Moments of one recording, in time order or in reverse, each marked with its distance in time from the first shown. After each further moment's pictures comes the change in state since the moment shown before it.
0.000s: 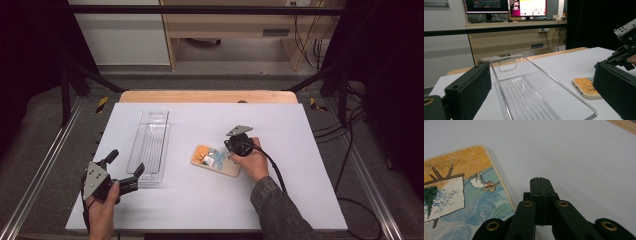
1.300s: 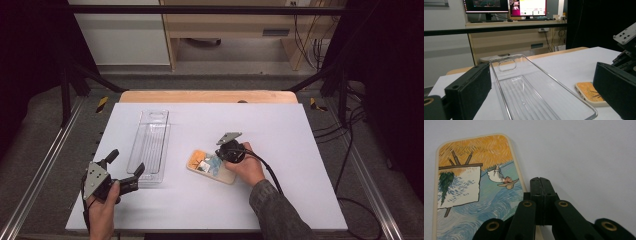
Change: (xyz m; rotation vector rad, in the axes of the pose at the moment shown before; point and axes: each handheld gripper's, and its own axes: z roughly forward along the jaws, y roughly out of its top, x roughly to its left) left arm 0.000 0.000 0.001 0.002 -0.001 -0.002; right arm 0.030 0.000 0.004 0.061 0.121 -0.104
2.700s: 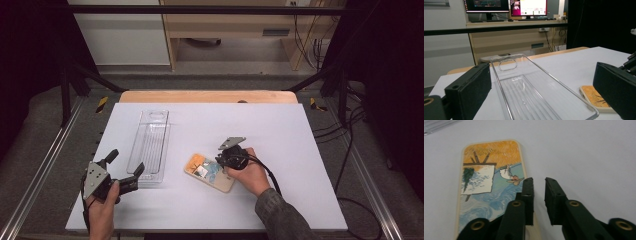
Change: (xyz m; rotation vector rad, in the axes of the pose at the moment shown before) left arm 0.001 0.000 0.000 0.002 0.004 -0.001; right arm 0.019 -0.003 -0.033 -0.016 0.018 0.022
